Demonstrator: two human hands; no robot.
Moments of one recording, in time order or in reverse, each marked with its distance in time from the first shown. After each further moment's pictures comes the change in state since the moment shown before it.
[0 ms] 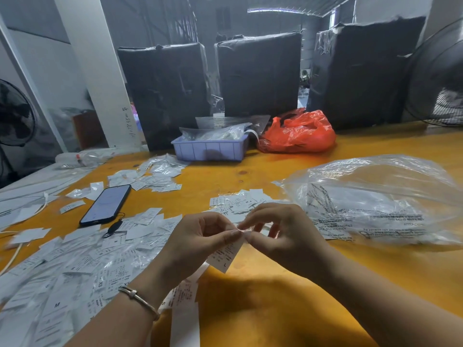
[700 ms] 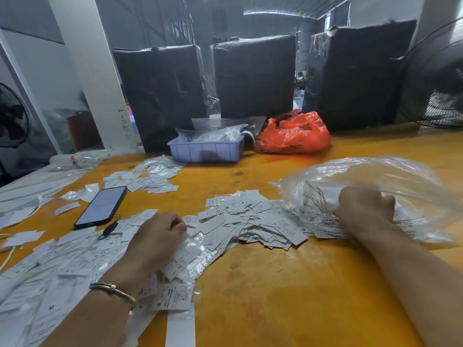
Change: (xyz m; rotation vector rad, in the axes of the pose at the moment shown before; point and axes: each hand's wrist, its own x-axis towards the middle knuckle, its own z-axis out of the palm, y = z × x) left_hand 0.011 -0.029 -0.044 0.721 0.285 -0.323; right_hand 0.015 0.098 -0.085 -1.021 0.087 0.833
